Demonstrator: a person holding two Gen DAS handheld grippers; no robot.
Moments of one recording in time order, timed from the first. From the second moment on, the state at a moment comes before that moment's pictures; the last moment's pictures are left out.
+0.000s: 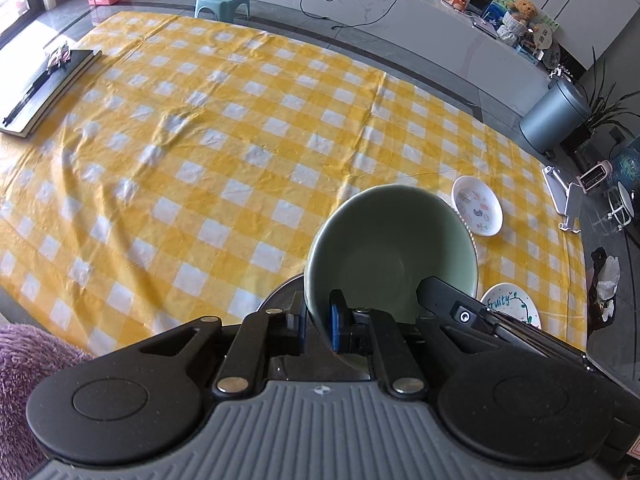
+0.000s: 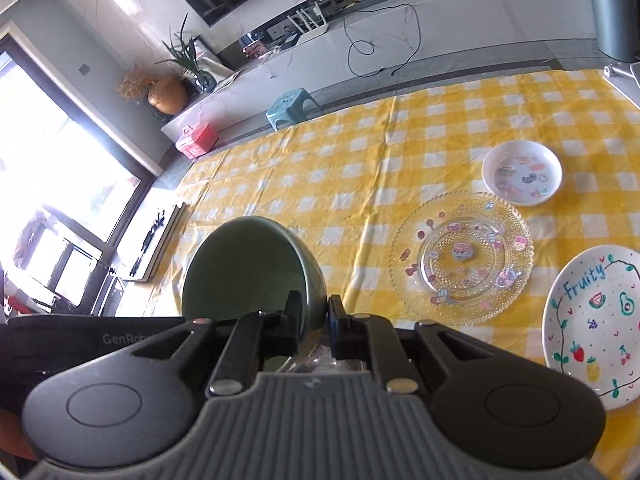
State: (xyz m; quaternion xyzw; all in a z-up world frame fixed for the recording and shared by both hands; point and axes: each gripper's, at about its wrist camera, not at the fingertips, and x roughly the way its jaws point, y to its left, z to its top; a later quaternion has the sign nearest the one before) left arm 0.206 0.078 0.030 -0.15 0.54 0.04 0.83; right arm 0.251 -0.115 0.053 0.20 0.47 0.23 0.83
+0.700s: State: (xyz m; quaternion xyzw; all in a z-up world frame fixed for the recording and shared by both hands) left arm 0.184 0.096 -0.011 -0.19 0.61 0.02 0.76; right arm 0.237 -0.095 0.020 0.11 0.52 0.28 0.80
